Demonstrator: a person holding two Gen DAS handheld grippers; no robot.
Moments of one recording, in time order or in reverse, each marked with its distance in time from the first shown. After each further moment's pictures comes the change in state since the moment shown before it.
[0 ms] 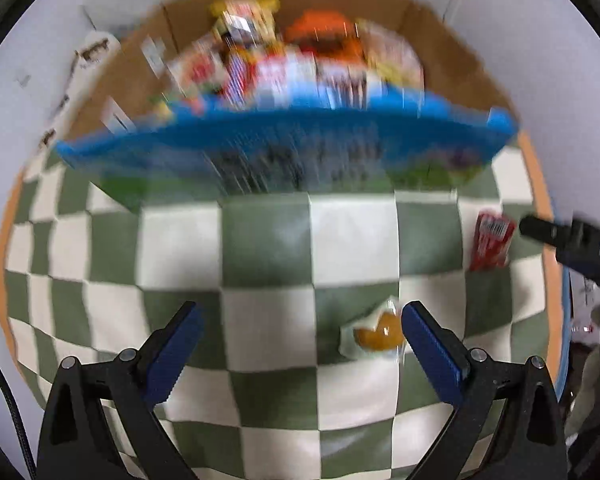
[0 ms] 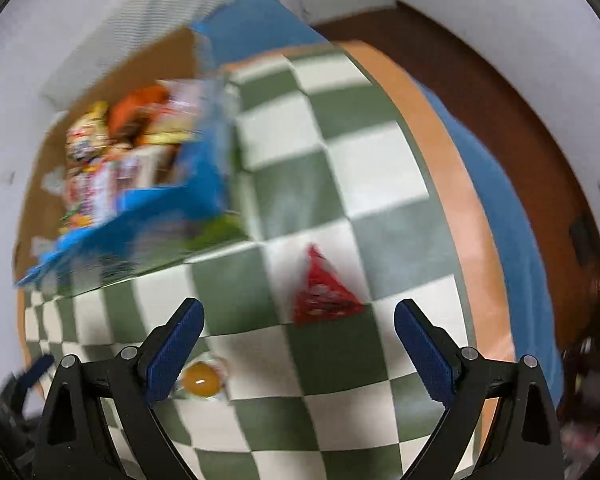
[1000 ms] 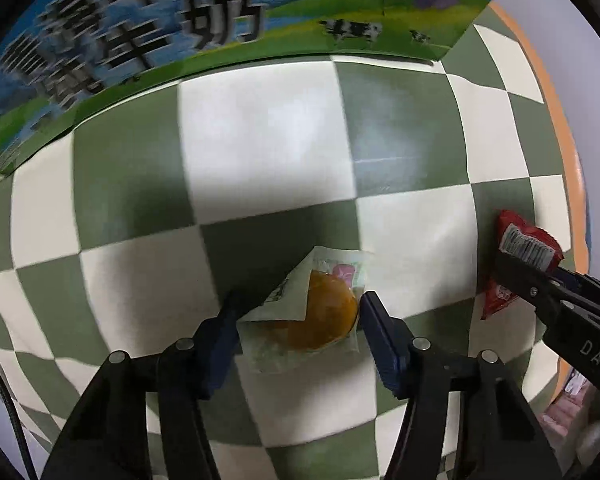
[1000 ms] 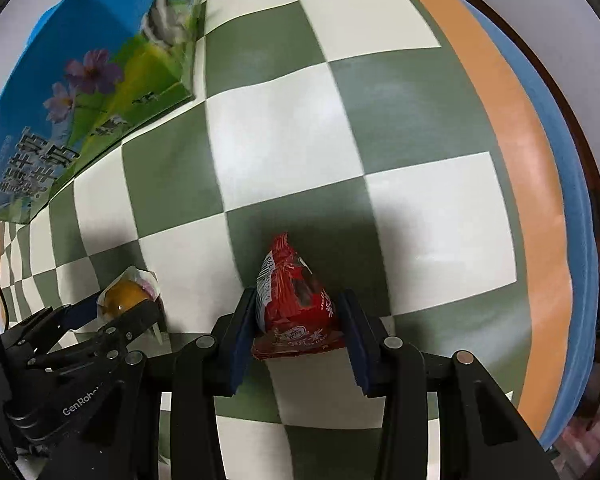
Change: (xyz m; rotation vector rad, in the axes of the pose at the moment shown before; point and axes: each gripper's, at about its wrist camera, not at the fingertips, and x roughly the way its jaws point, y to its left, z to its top) left arm 0.084 -0.053 -0.031 0.104 0.199 -0.067; right arm 0.065 -0.025 -0.086 -0.072 0.170 0.003
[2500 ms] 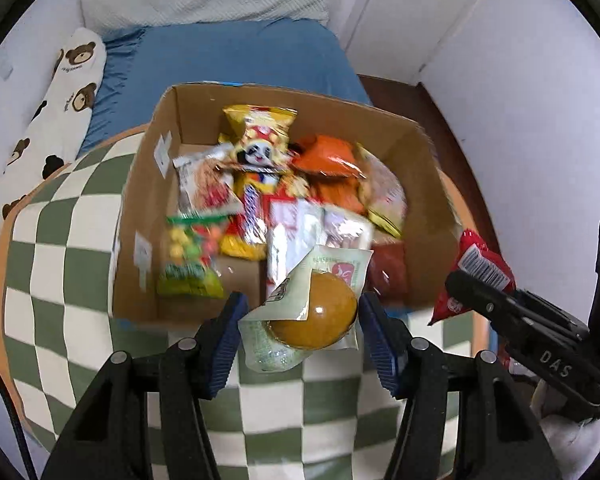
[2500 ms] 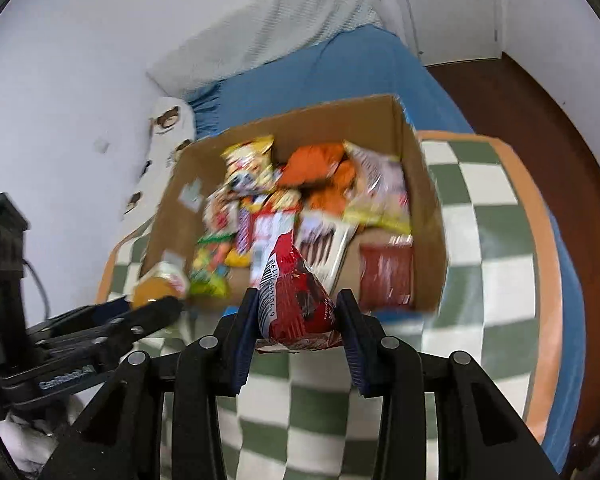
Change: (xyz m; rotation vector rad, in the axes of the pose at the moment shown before) left arm -0.201 0.112 0.106 -0.174 -0.301 -0.124; right arm -0.156 0.162 0.133 -0.224 -0.257 0.219
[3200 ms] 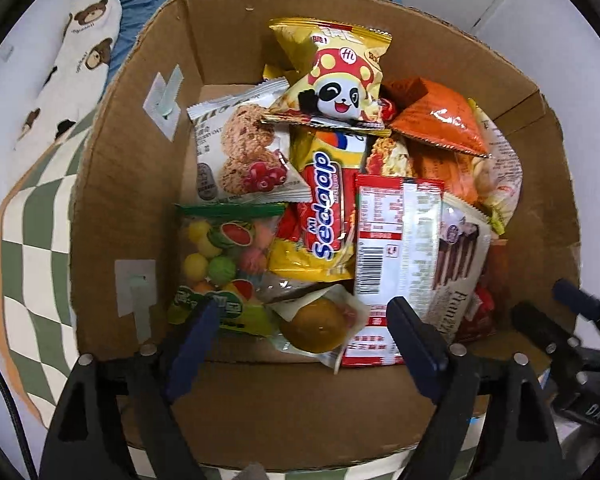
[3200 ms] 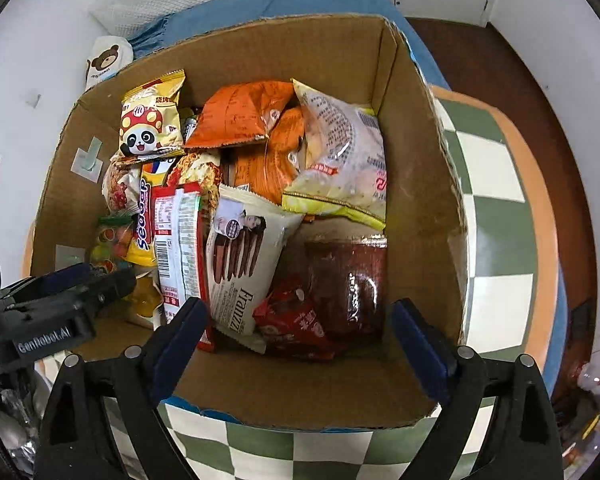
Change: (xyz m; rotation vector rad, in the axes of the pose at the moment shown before) left arm 0.115 0.048 0.023 -0.031 0.203 0.157; right arm 0.102 -0.019 0.032 -0.039 0.230 -0.214
